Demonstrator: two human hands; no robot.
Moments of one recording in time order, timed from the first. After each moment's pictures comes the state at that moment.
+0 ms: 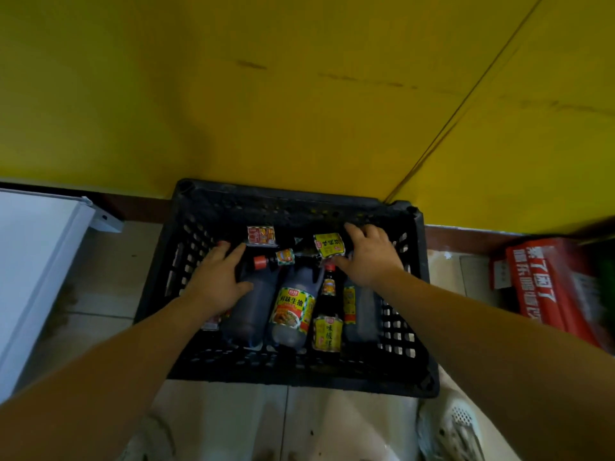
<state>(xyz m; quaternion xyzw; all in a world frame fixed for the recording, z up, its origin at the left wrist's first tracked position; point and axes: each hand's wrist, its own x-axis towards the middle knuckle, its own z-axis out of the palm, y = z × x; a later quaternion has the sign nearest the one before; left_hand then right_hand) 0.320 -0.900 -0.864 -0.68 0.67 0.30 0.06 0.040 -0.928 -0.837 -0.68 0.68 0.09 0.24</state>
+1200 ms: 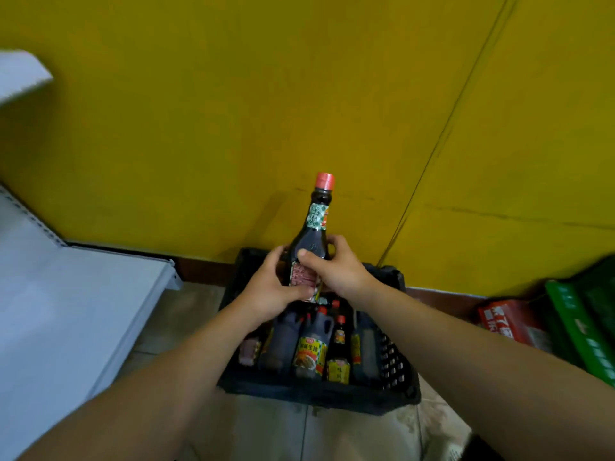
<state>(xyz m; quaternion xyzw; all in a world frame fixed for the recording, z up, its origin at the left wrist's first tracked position) 0.286 -0.836 -0.651 -0.58 0.50 0.56 -0.31 0.134 -0.861 -0.628 -0.52 0.59 -0.30 0.54</state>
